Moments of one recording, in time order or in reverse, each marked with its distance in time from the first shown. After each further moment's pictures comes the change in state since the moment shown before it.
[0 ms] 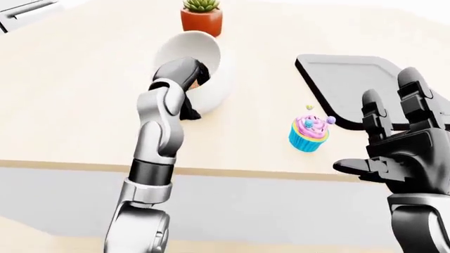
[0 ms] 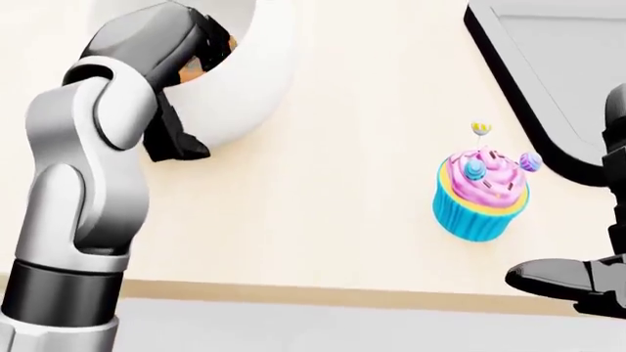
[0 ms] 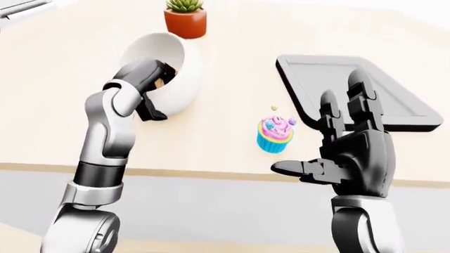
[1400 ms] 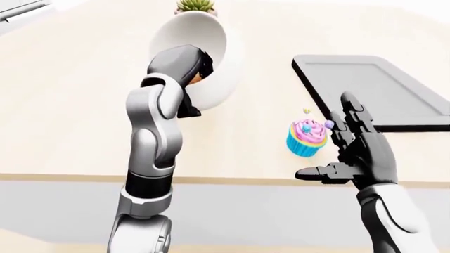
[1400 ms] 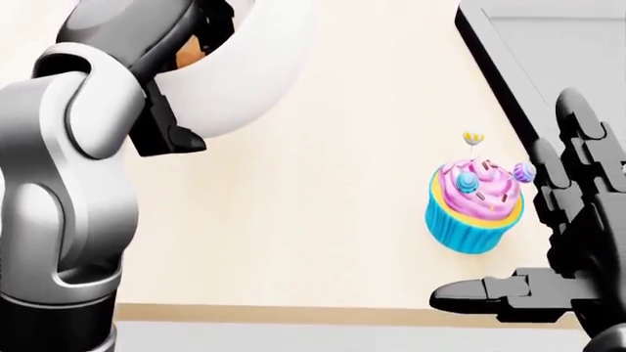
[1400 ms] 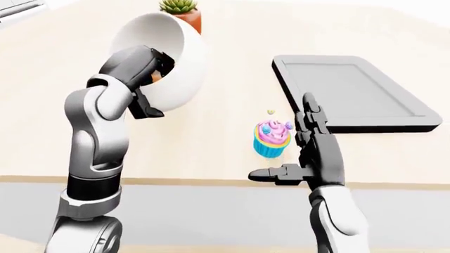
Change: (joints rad) left arm 0.038 -0.023 0.003 -0.255 0.077 -0.014 -0.119; right arm -0.014 0.058 0.178 0.122 -0.527 0.102 0.267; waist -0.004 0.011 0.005
